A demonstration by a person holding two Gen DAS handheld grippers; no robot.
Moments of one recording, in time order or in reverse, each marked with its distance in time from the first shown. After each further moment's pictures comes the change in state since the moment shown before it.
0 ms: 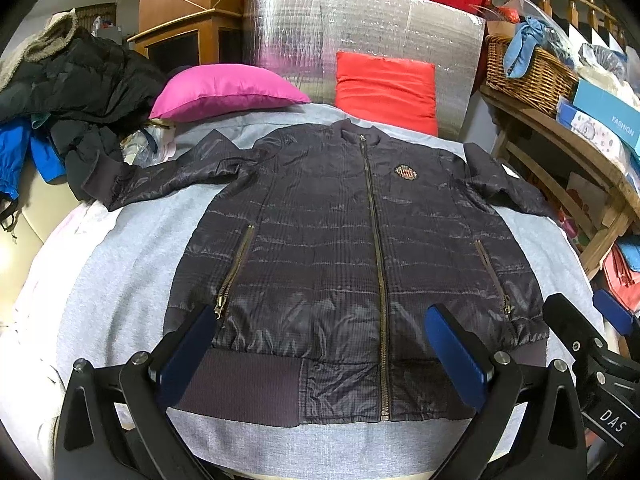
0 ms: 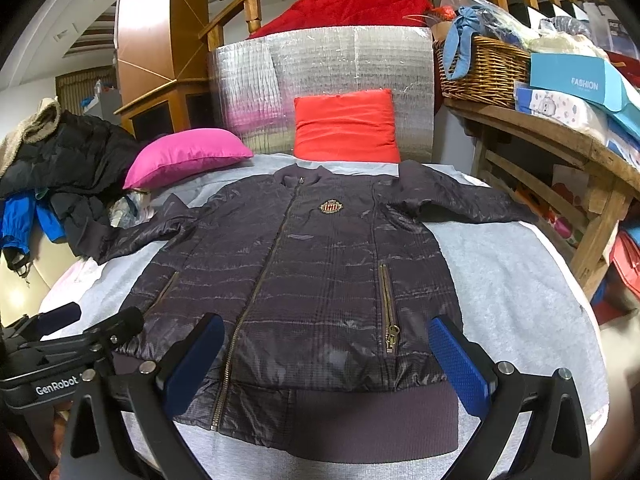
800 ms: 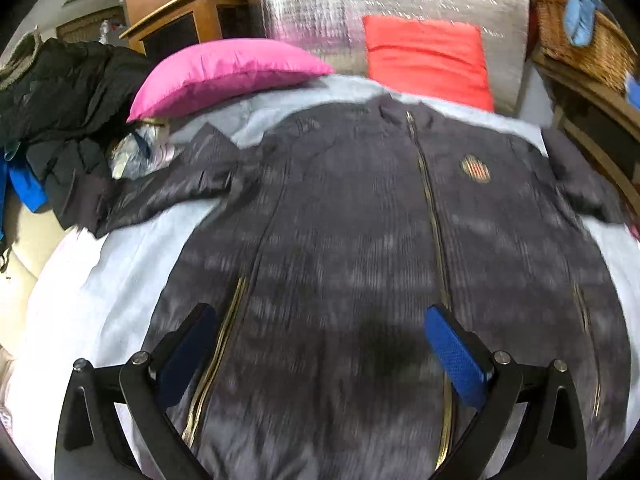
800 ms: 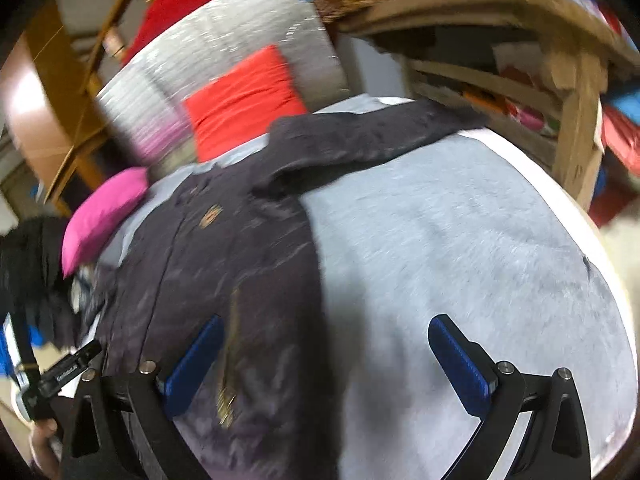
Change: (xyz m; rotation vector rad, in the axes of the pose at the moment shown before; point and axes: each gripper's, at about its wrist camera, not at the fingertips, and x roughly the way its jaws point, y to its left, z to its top) left arm 0.150 -0.009 0.077 0.017 0.063 0.172; right arm 0.107 -0.215 0.020 0.388 0.172 -0.027
